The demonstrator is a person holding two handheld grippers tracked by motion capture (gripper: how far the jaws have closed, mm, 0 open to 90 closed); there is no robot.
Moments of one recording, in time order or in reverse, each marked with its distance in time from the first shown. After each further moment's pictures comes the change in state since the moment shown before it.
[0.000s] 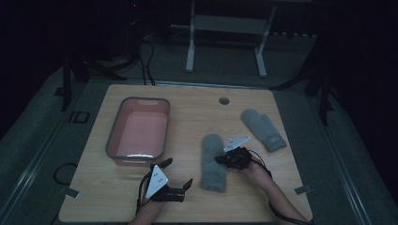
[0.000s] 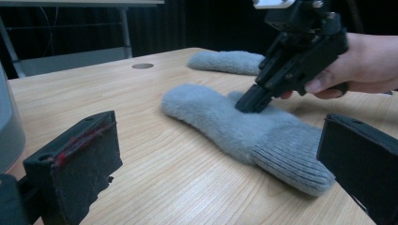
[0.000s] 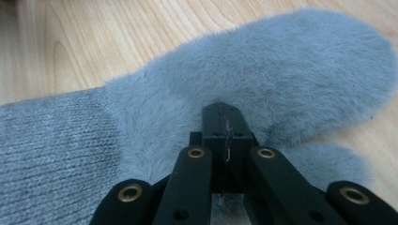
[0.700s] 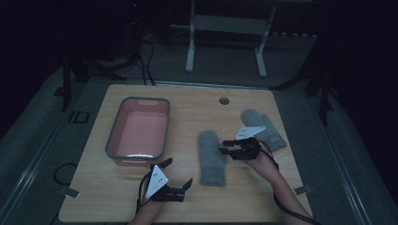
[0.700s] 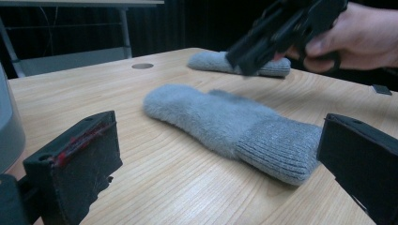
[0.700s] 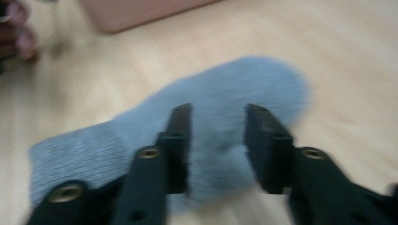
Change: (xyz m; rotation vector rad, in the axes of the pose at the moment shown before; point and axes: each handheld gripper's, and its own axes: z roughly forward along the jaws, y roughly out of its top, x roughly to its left) left arm 0.000 0.000 0.000 0.000 0.000 0.000; right arm -0.022 0.012 -0.041 -0.163 -0.052 0.025
